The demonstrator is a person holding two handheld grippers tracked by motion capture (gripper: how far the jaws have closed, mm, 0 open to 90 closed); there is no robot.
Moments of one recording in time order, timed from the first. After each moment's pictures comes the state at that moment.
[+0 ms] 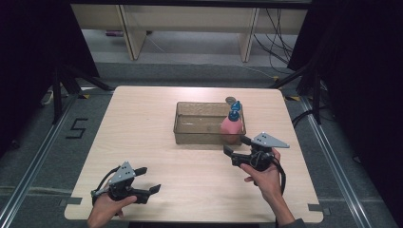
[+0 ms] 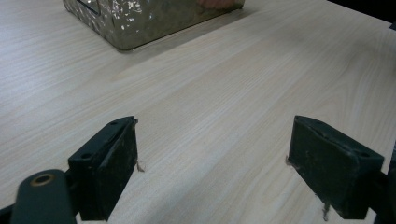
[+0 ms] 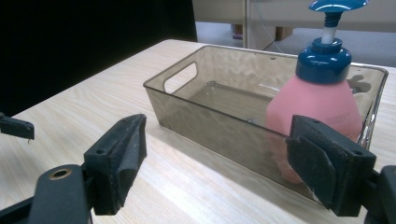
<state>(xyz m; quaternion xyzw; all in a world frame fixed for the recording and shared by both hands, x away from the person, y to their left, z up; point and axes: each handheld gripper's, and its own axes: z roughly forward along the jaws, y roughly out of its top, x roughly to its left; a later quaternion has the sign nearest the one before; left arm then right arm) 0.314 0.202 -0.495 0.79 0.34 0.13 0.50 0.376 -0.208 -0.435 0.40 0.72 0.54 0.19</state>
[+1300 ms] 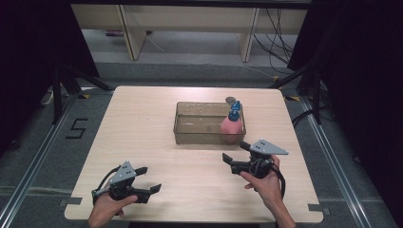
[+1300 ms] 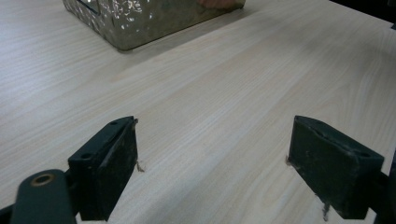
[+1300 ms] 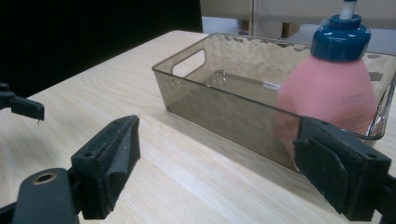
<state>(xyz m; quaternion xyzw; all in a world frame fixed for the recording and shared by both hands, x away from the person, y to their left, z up) 0.315 0.201 -0.495 0.78 0.34 0.13 0.50 0.362 -0.208 -0.447 0.39 0.73 0.54 0.17</state>
